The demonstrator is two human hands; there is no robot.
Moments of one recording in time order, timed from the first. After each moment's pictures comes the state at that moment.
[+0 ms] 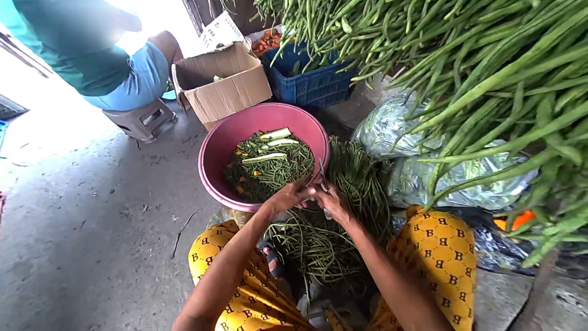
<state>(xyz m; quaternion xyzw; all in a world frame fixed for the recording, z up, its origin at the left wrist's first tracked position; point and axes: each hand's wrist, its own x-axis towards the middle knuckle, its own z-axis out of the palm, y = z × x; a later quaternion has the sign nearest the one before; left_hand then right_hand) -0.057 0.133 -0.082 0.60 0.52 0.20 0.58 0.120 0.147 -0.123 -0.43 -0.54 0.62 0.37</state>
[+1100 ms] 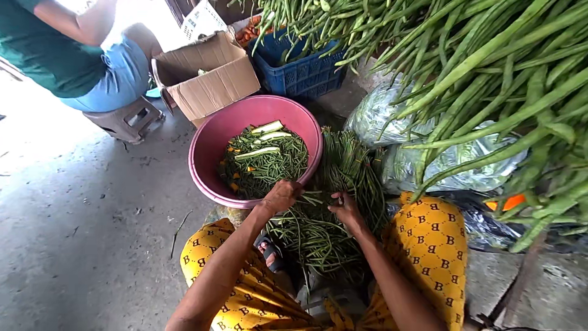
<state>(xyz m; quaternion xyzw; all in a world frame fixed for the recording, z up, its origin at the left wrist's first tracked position) -0.051 0.130 -0.089 0.75 0.55 0.06 0.36 0.179 0.116 -0.151 -0.67 -0.52 0.51 0.17</state>
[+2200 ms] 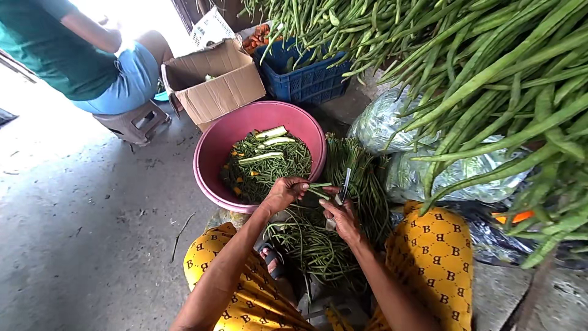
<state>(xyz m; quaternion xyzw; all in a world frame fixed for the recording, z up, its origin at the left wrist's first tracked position) -0.058 0.130 -0.081 0.63 0.51 0.35 0.47 0.140 0.103 -0.121 -0.41 -0.42 0.62 0.52</state>
